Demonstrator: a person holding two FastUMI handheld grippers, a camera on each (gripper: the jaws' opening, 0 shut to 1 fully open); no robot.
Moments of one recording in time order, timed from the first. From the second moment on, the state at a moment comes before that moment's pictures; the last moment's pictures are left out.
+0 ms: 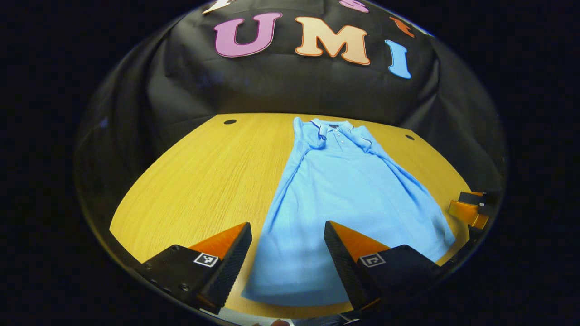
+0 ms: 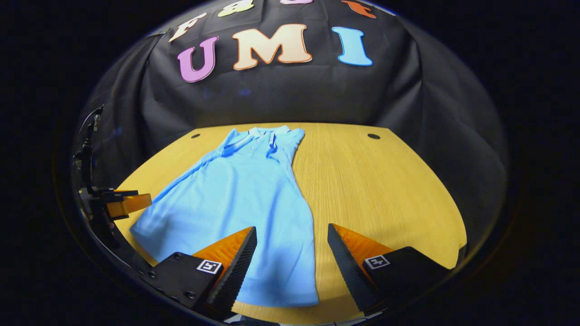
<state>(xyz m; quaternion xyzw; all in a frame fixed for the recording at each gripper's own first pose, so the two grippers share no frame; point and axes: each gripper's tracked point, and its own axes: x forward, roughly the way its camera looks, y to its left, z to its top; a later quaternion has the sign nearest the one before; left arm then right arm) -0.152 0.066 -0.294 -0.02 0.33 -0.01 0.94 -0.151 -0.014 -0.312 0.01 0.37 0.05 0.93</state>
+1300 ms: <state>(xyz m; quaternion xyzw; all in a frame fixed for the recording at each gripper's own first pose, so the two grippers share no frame) -0.155 0.036 -0.290 -0.05 0.35 -0.06 0.93 -0.154 0.040 -0.312 0.07 0.40 0.09 0.91</state>
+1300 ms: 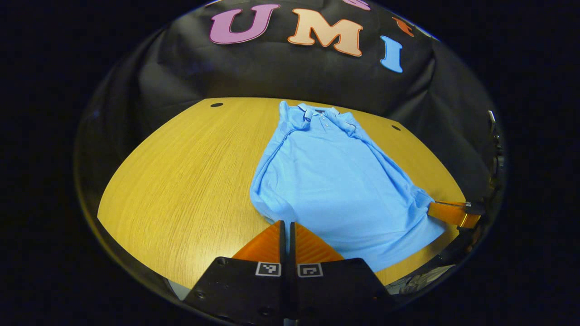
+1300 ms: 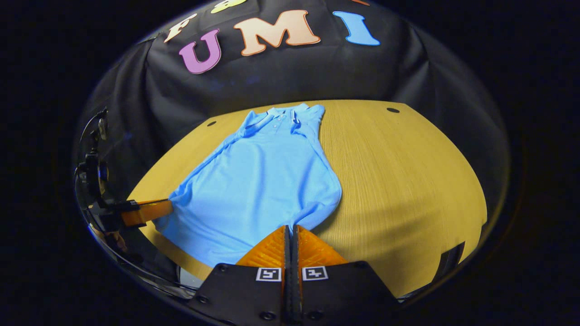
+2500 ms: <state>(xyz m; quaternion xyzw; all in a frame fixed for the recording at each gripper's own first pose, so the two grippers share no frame) 0.158 0.045 -0.217 -0.05 0.28 -0.09 0.95 0.163 0.056 -0.257 0.08 0.28 0.04 0.96</state>
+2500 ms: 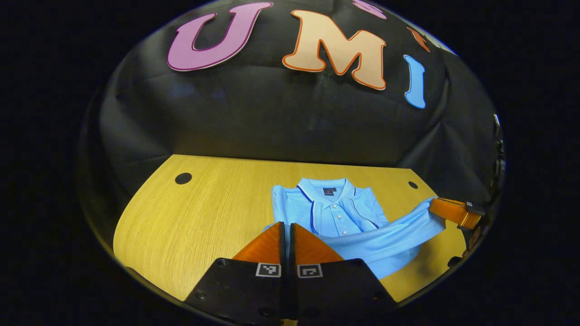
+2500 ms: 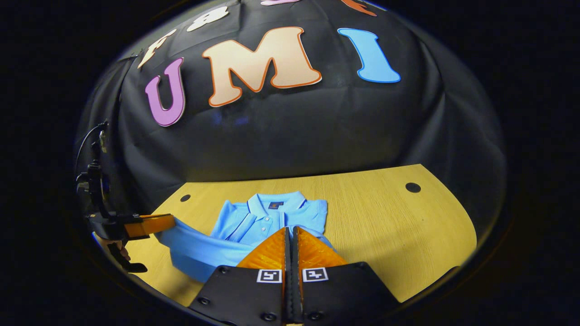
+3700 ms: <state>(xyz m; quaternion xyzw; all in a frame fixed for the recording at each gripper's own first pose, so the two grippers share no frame) 0.252 0.050 -0.226 -0.05 0.22 -0.07 0.97 0.242 0.037 -0.272 0.01 0.22 -0.02 0.97</state>
